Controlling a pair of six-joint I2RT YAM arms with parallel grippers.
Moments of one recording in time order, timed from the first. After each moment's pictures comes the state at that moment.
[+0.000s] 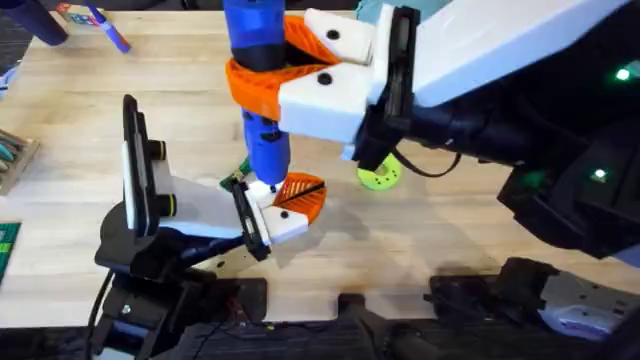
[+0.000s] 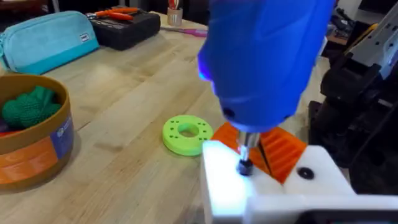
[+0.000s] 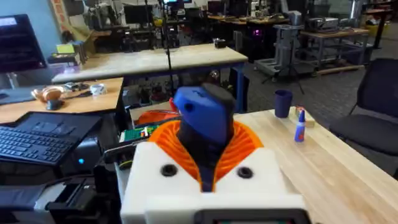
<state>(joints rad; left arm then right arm) -0.23 0.00 0.01 -0.08 0.94 -0.09 0.86 1.05 0.76 0.47 -0.45 0.12</state>
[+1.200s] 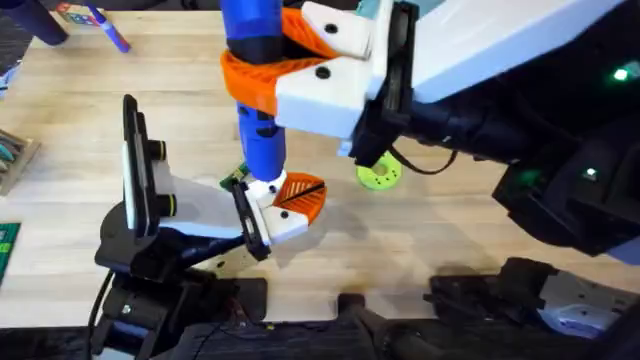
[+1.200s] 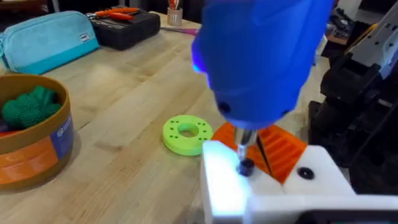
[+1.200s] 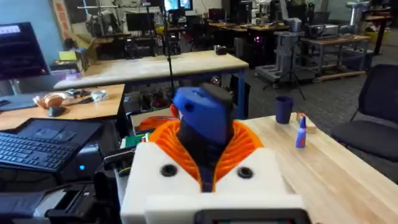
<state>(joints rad) -0.23 0.00 0.01 -0.08 0.94 -0.09 0.86 1.07 0.76 0.52 -0.45 0.14</state>
